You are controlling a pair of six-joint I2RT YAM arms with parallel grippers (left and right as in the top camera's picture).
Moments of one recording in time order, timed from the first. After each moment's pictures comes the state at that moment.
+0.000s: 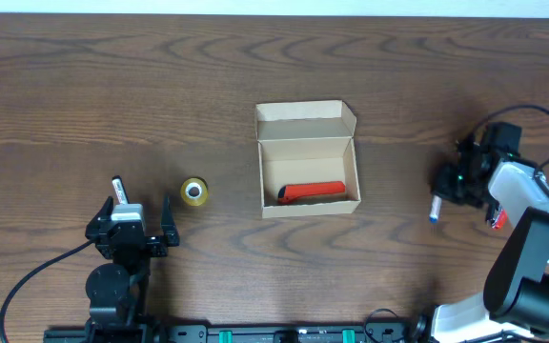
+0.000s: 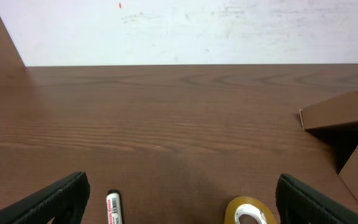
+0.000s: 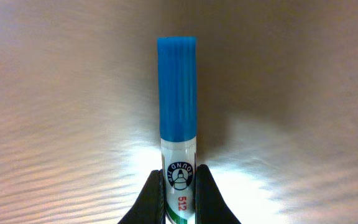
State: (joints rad) left arm -0.04 0.01 0.07 -0.24 -0.06 0.02; right arm -0.31 1.69 0.94 -0.59 -0.18 0.04
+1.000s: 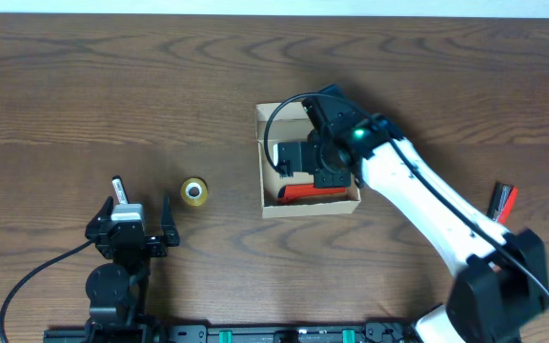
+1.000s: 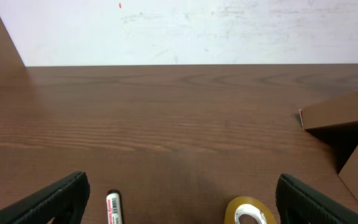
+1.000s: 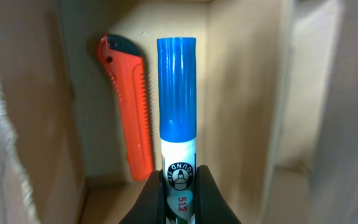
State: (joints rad) left arm -0.04 0.01 0.07 -0.24 -0.06 0.02; right arm 0.54 1.70 1.32 -0.89 -0.02 -1.08
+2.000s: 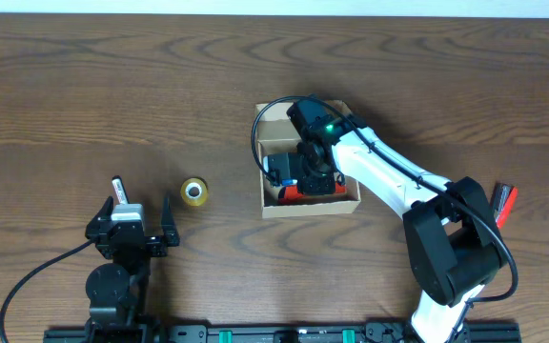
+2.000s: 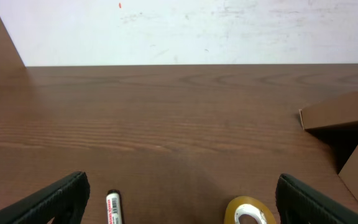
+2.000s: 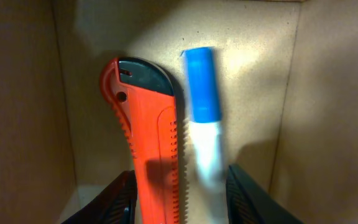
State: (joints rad) left arm -0.04 0.01 0.07 -0.24 -0.06 0.02; right arm 0.54 1.92 1.32 -0.83 -0.12 -1.08
